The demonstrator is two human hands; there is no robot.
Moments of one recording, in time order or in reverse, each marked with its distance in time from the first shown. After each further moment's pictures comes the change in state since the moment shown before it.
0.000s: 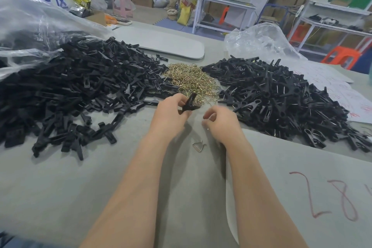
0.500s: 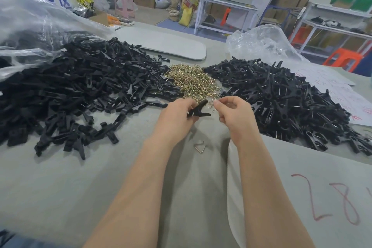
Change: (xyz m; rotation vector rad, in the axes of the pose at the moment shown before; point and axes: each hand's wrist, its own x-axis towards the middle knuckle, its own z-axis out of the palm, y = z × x) left_hand -0.003 0.005 0.002 0.154 -0.092 0.124; right_hand -0.006 -0.010 -0.020 0.765 0.186 0.093
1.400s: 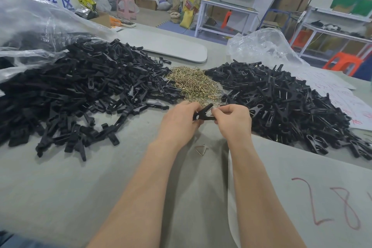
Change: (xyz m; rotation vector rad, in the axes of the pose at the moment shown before) left_hand -0.004 0.009 0.004 0.125 0.057 0.069; right_hand 0.000 0.008 0.011 -0.352 0.135 -0.026
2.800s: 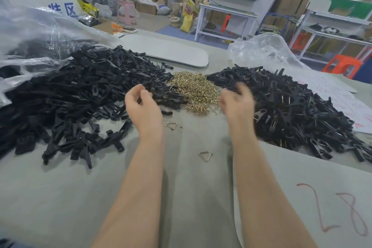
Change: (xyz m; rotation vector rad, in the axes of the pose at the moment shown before) left_hand 0.010 -0.020 -0.035 -1.066 0.868 -0.564; right_hand 0.018 -0.027 0.003 0.496 0.009 0.005
